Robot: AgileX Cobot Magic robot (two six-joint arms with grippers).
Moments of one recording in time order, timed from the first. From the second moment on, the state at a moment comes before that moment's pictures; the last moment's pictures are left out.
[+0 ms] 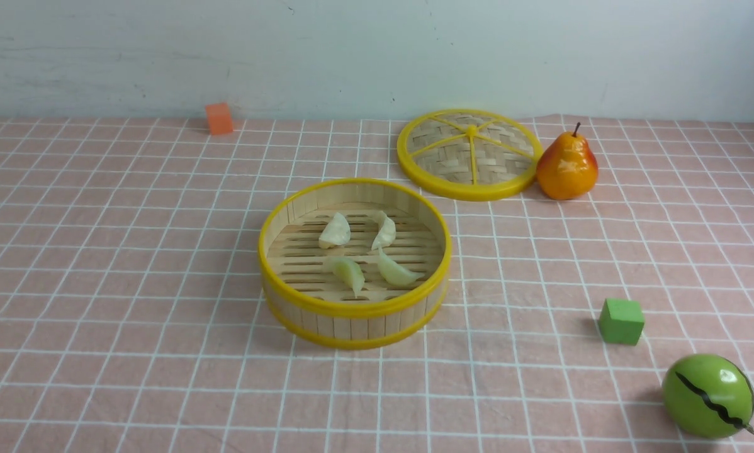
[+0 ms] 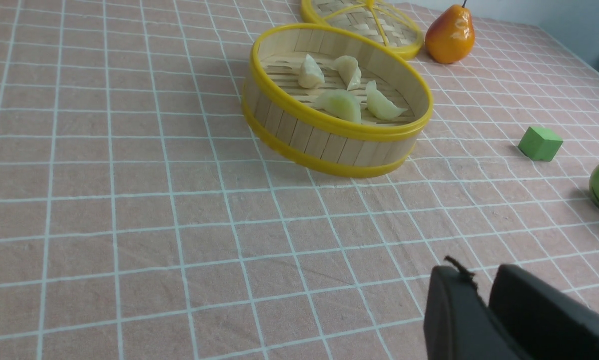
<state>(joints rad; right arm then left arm) -0.02 -0.01 0.01 -0.06 0.39 0.25 -0.40 -0.02 -0.45 -0.06 0.83 -0.24</state>
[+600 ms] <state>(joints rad) -0.02 -0.01 0.01 -0.06 0.39 0.25 -0.32 -0.02 -0.29 -0.02 0.51 -0.23</state>
